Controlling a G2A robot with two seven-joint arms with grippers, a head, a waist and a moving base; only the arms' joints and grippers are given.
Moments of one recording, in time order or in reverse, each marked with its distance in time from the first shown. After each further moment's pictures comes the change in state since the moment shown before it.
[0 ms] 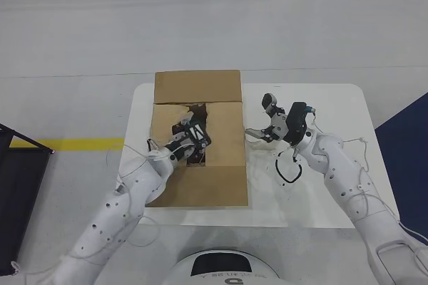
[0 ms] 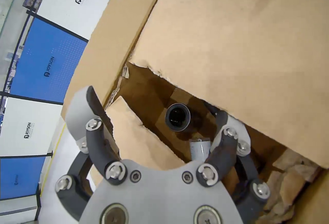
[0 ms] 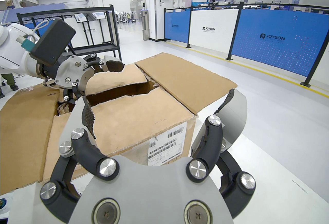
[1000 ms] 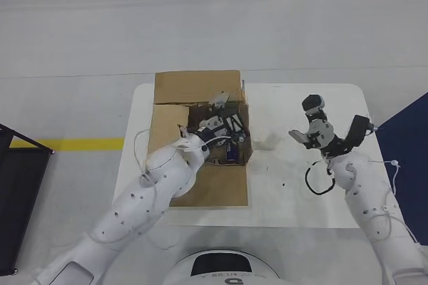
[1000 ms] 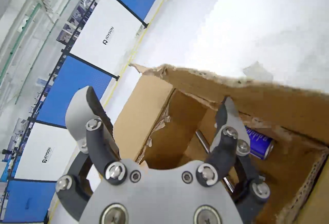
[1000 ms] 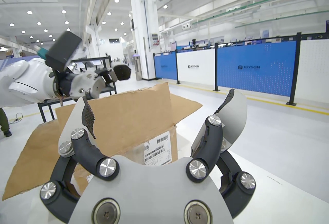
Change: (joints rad) left arm -0.234 -0.094 0.253 0.006 0.025 0.077 -0.087; right arm -0.243 0.056 0.294 -0.089 -0.022 -0.128 -0.350
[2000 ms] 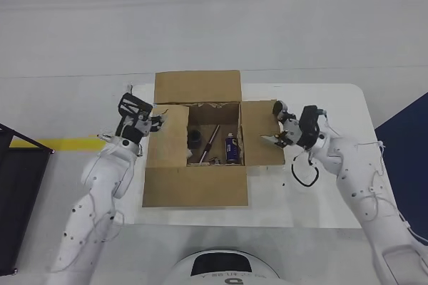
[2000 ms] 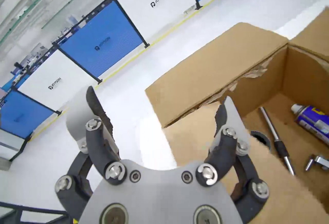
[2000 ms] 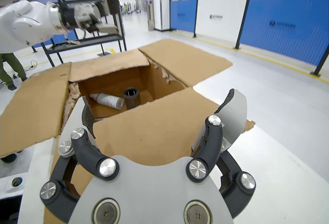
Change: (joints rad) left arm 0.391 0.060 -0.621 -0.087 -0.193 0.086 0.246; right arm 0.222 -0.045 -0.177 0.167 0.042 -0.036 0.515
